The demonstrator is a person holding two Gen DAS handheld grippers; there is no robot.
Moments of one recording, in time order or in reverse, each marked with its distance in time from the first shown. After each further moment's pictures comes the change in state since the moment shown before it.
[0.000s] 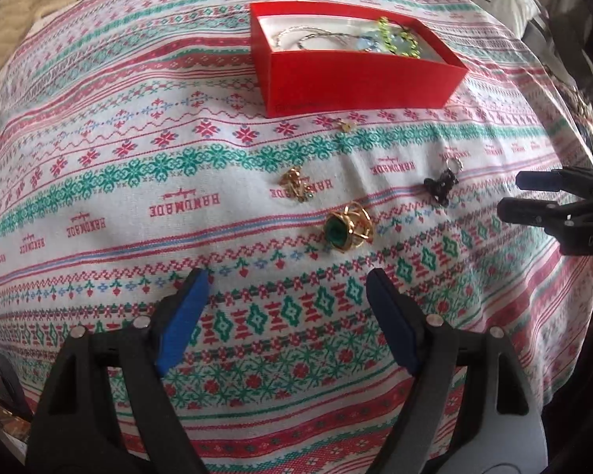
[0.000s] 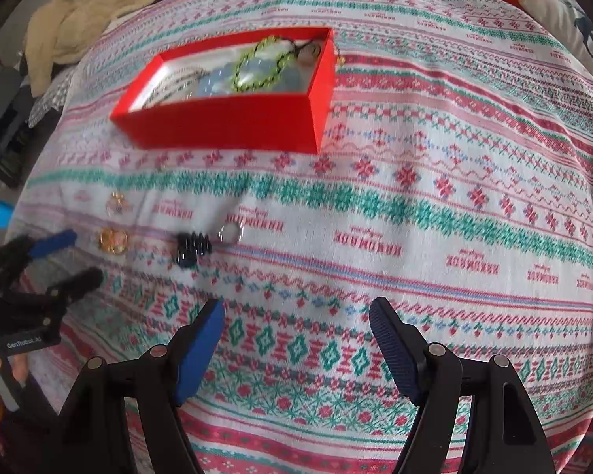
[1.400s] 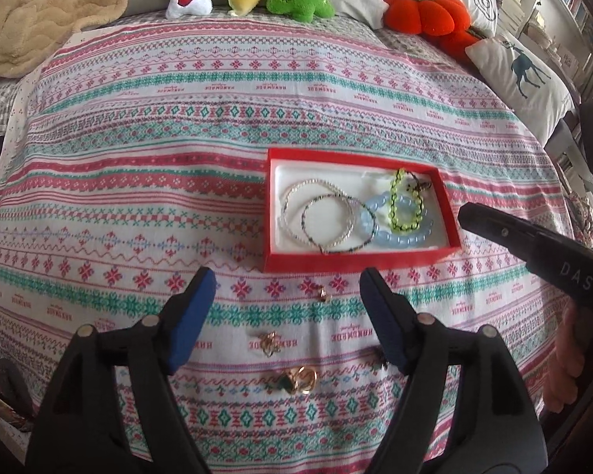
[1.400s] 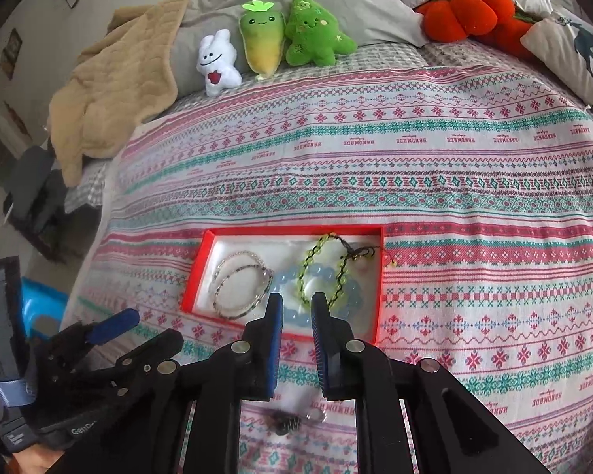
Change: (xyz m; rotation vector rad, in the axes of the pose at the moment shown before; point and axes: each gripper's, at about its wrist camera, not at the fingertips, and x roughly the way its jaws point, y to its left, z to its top) left arm -0.038 0.000 0.102 -0.223 -0.108 0.030; right arm -0.055 0.015 0.110 0.094 -0.261 0.158
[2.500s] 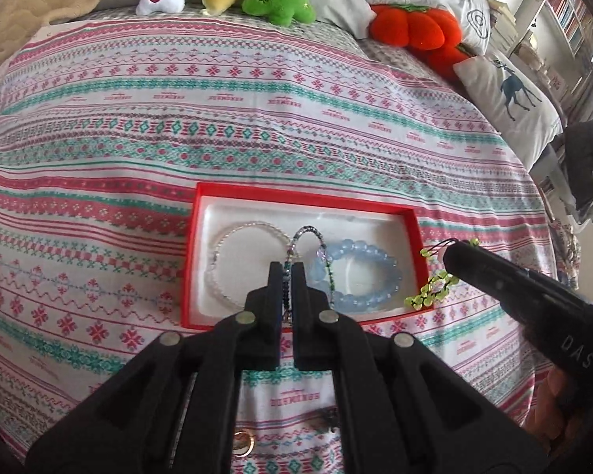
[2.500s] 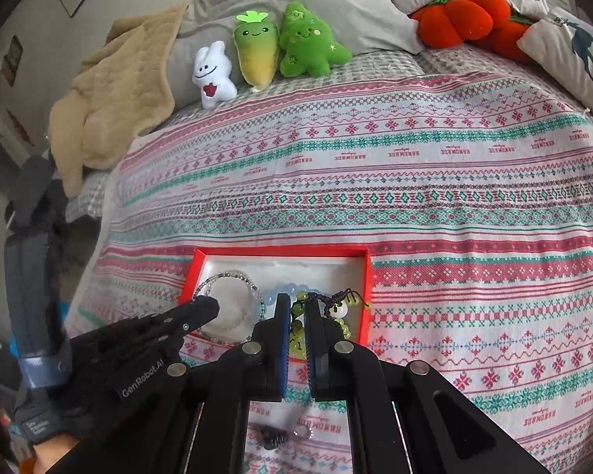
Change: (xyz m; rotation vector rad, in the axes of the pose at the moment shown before) left arm 0.039 -0.026 0.033 -0.047 -0.038 -0.108; right arm 0.003 -0.013 0.015 0.014 -0.037 0.009
